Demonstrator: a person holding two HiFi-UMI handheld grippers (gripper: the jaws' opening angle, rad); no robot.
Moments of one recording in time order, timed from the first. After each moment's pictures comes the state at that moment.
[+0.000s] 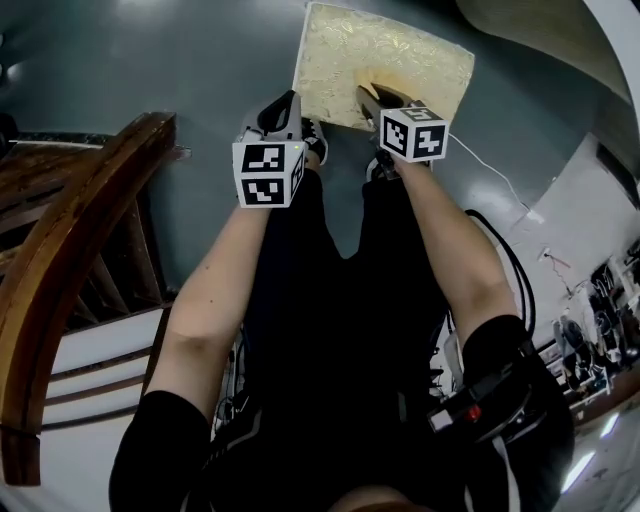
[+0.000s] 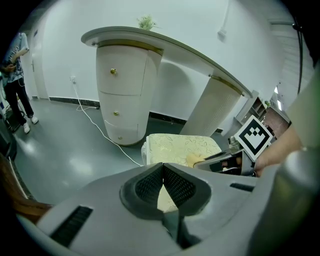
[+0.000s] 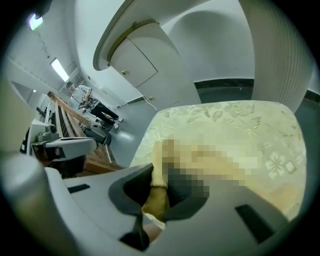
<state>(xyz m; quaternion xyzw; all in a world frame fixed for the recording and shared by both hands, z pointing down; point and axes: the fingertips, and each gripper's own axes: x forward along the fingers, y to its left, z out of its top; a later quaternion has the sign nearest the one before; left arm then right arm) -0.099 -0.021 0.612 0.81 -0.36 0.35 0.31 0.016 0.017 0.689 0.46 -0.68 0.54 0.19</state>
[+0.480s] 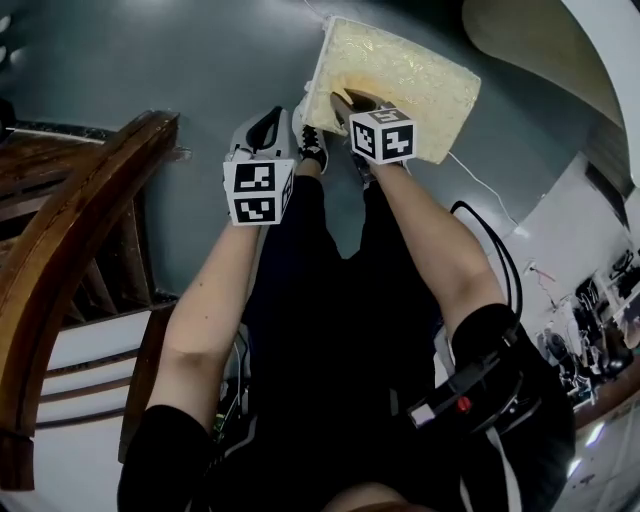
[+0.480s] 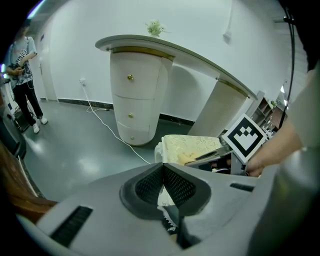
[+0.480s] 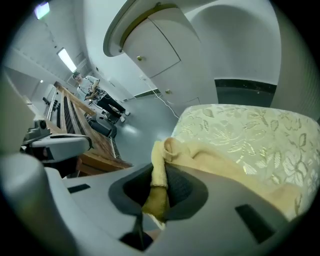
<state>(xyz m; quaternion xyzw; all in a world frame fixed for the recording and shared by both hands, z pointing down) -0.157 -0.031 0.596 0.79 -0.39 0.36 0.31 -0.063 -0.017 0.688 0.42 -0.71 0.52 0.22</state>
